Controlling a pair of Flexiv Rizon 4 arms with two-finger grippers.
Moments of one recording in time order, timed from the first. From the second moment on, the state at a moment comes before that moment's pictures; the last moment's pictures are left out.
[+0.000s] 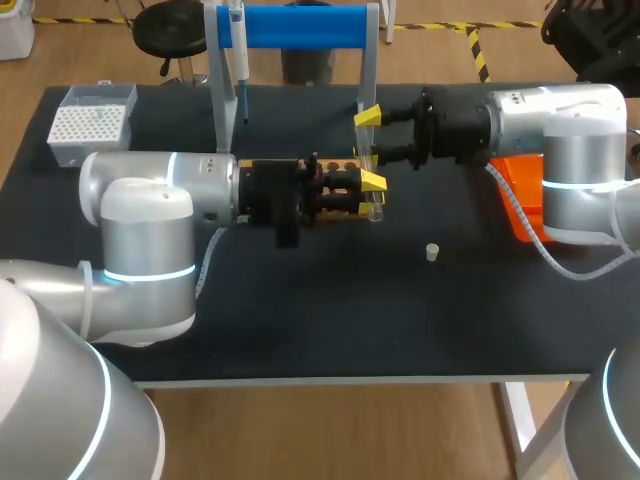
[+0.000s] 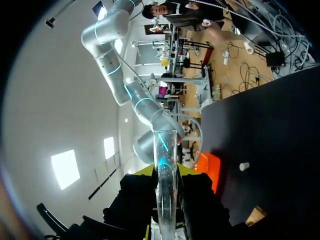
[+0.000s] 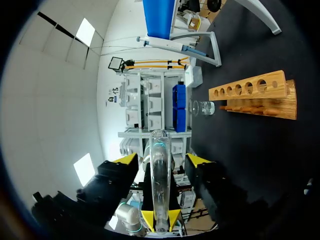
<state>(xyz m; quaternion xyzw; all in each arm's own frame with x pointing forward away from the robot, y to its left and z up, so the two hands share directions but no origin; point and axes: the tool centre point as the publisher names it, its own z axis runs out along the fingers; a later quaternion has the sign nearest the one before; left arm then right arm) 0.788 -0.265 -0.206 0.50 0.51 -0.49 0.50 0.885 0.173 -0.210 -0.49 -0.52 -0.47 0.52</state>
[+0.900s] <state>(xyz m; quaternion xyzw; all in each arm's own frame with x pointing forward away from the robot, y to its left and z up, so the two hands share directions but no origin) 0.787 -0.265 -0.205 0.50 0.51 -0.49 0.50 0.868 0.112 -0.206 -0.38 -0.67 -0.56 0.30</state>
